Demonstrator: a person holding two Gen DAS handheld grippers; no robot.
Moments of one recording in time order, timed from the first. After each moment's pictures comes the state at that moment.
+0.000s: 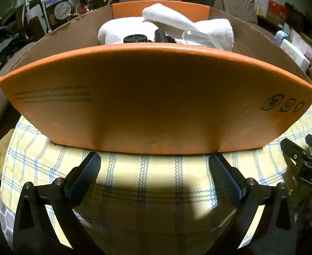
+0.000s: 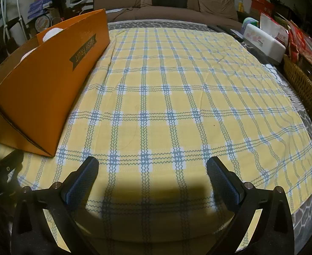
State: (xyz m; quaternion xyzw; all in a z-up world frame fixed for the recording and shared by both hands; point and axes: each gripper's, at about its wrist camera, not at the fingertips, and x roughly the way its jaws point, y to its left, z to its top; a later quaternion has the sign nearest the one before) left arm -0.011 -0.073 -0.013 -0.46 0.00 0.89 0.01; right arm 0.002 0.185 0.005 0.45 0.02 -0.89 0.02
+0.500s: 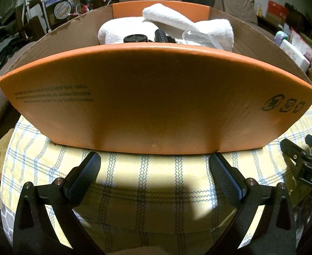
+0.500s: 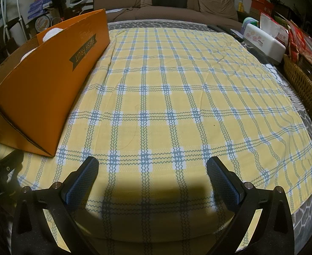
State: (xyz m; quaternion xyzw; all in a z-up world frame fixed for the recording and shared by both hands) left arm -0.009 -0.074 -0.014 -0.46 0.00 0.89 0.01; right arm 0.002 0.185 0.005 0.45 0.02 -0.89 0.02
